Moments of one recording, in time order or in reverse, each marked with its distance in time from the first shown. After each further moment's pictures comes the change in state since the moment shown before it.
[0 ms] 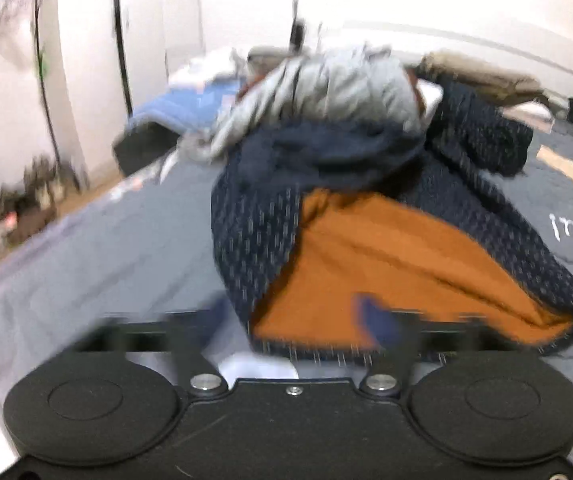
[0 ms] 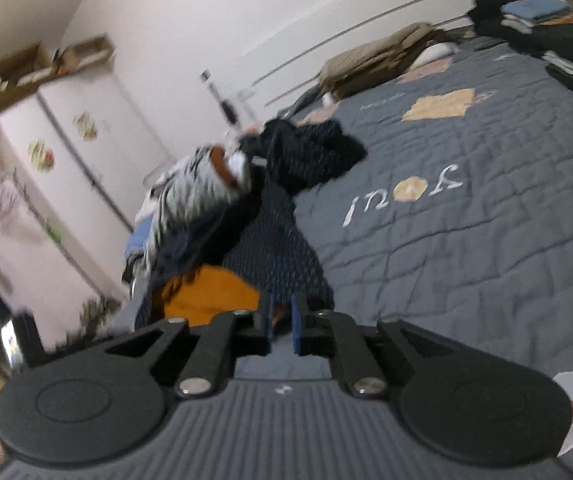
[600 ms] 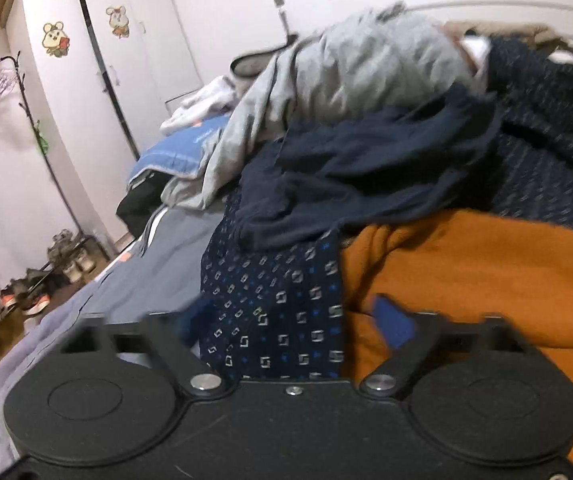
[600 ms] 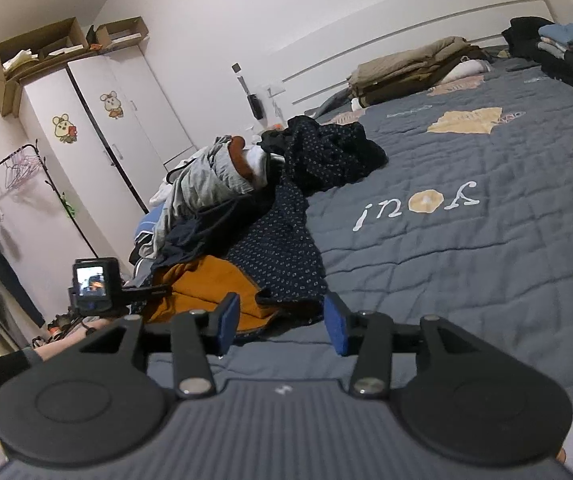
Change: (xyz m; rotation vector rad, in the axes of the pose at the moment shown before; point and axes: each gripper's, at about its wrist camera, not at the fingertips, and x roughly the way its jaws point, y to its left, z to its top) left arm 0.161 -0.014 0.011 0.153 0.037 0.130; right arm 0.003 -0.010 -0.004 -0.092 -0.014 0.046
